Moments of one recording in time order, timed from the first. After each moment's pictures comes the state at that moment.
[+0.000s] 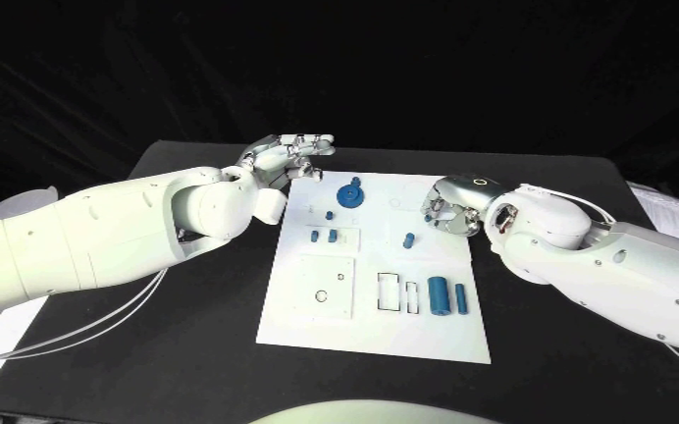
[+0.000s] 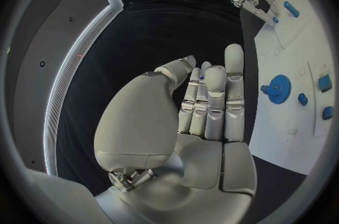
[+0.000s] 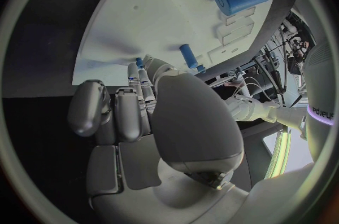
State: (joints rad) left arm 1.17 -0.92 -0.02 1.52 0.16 -0.19 0.31; left_hand 1.36 -0.17 0.48 0.00 0.16 1.08 0.17 0.09 0.07 1.18 0.09 0.16 0.08 1.26 0.01 1.09 0.62 0.16 1.23 0.11 0.63 0.81; right arm 1.12 -0.71 0.02 1.42 -1.74 -0.14 -0.18; right_hand 1.51 -0.13 0.36 0.19 0.15 1.09 0.13 0.07 0.07 1.14 0.07 0.10 0.06 1.47 -0.02 1.32 1.26 0.08 1.39 0.09 1.26 1.10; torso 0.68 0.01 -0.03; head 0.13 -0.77
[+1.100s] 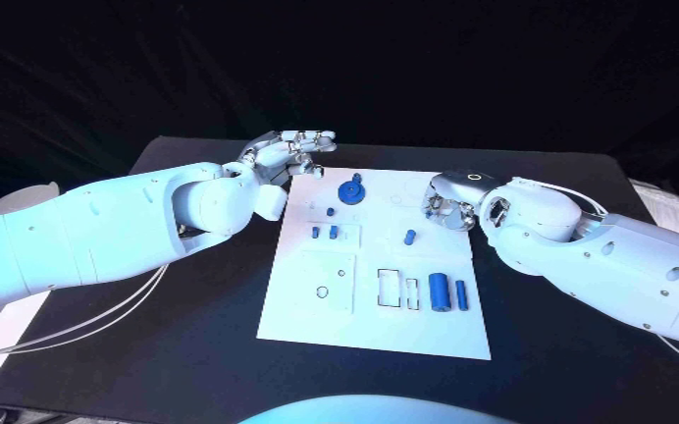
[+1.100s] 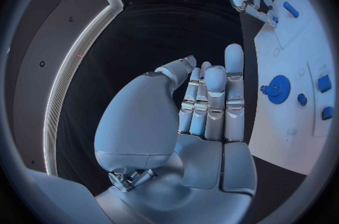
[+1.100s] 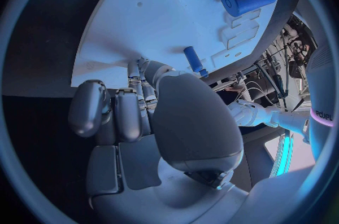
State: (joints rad) left arm 1.17 -0.92 -0.02 1.53 0.16 -0.19 0.31; left_hand 1.37 -0.16 0.48 0.00 0.16 1.08 0.17 0.09 0.07 1.18 0.10 0.16 0.08 1.26 0.01 1.09 0.62 0.16 1.23 0.11 0.63 0.81; right arm 1.12 -0.68 0.02 1.39 -1.77 -0.10 -0.19; right_hand 1.49 -0.11 0.47 0.10 0.08 1.16 0.12 0.08 0.09 1.22 0.06 0.09 0.06 1.47 -0.02 1.33 1.26 0.08 1.39 0.08 1.26 1.11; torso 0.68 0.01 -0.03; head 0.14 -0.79
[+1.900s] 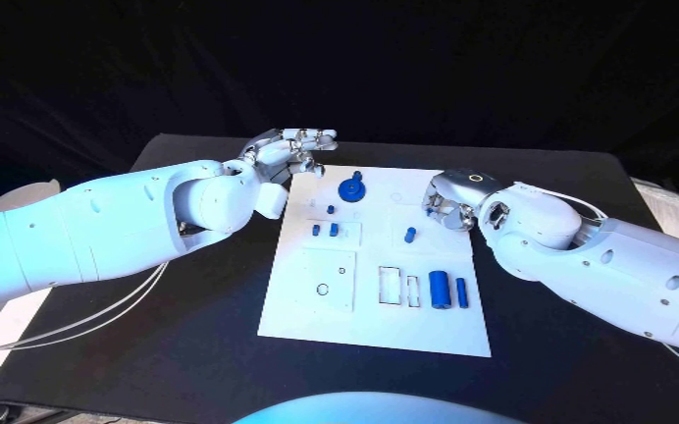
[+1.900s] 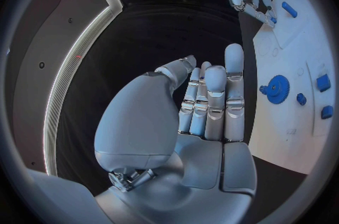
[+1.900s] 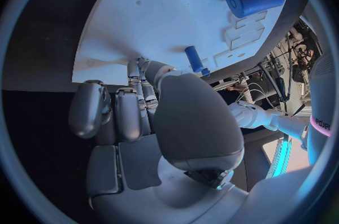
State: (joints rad) left arm 1.17 -0.92 -0.02 1.53 0.15 -0.19 0.30; left_hand 1.37 -0.16 0.47 -0.01 0.16 1.07 0.17 0.09 0.07 1.17 0.10 0.16 0.08 1.26 0.01 1.09 0.61 0.16 1.23 0.11 0.63 0.81; right arm 1.11 -0.69 0.01 1.42 -1.81 -0.17 -0.23; right_hand 1.46 -0.10 0.49 0.07 0.07 1.17 0.13 0.08 0.09 1.22 0.06 0.08 0.06 1.47 -0.02 1.33 1.27 0.08 1.40 0.08 1.27 1.12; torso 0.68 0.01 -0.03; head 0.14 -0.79
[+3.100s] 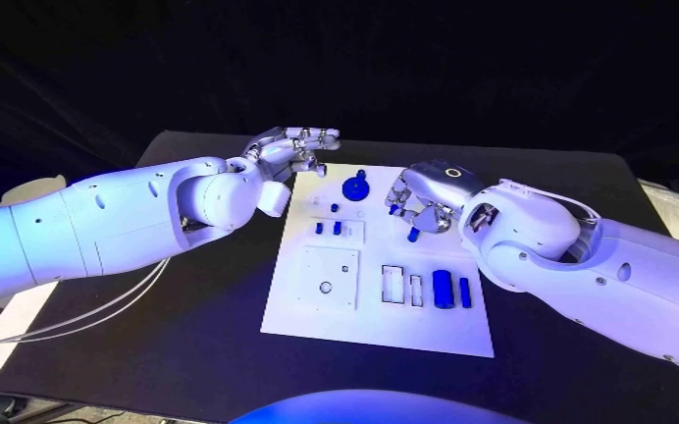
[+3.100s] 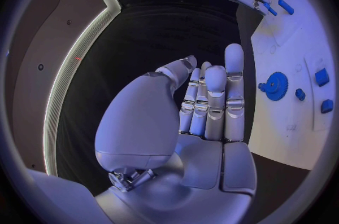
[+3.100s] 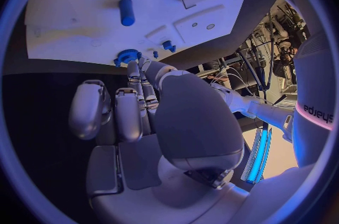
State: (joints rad) left arm 1.17 -0.92 -0.02 1.52 0.13 -0.19 0.29; left_hand 1.37 -0.16 0.46 -0.01 0.16 1.05 0.18 0.09 0.07 1.16 0.10 0.17 0.08 1.26 0.01 1.09 0.62 0.16 1.23 0.11 0.62 0.81; right arm 1.12 -0.69 0.04 1.65 -1.80 -0.20 -0.24; right_hand 1.45 -0.10 0.50 0.06 0.06 1.18 0.13 0.08 0.10 1.23 0.06 0.08 0.06 1.47 -0.02 1.33 1.27 0.08 1.41 0.08 1.27 1.13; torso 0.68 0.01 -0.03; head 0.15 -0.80
